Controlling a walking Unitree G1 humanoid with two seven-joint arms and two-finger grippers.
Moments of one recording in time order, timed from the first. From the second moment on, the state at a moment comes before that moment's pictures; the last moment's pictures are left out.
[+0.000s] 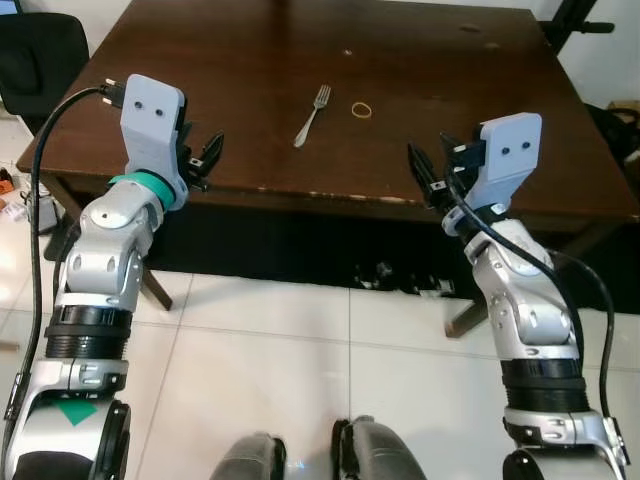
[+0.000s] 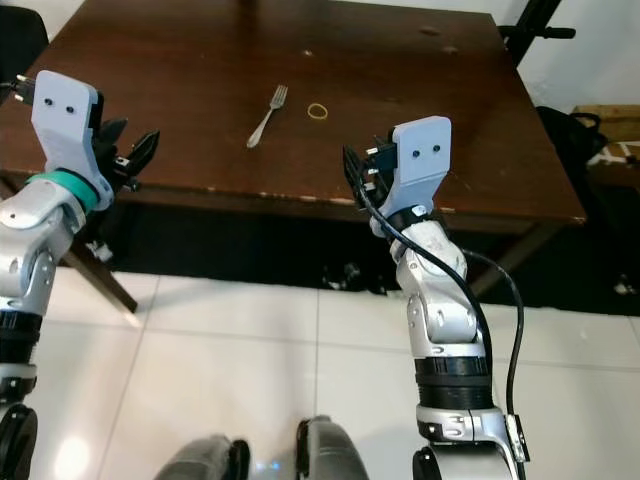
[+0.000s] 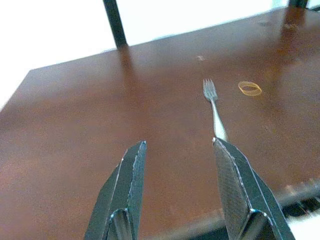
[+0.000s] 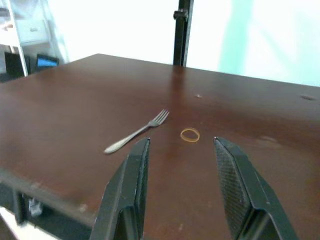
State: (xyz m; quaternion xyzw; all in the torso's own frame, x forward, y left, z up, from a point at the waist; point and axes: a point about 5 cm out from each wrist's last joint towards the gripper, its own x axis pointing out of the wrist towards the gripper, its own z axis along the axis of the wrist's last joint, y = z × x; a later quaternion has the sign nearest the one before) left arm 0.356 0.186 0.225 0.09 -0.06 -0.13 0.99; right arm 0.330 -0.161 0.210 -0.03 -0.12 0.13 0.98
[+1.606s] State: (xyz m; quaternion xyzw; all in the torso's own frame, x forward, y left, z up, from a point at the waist) left arm 0.383 0.082 0.189 0.09 0.06 -0.33 0.94; right arm 0.323 -0.177 0.194 -0.07 -0.09 0.04 0.99
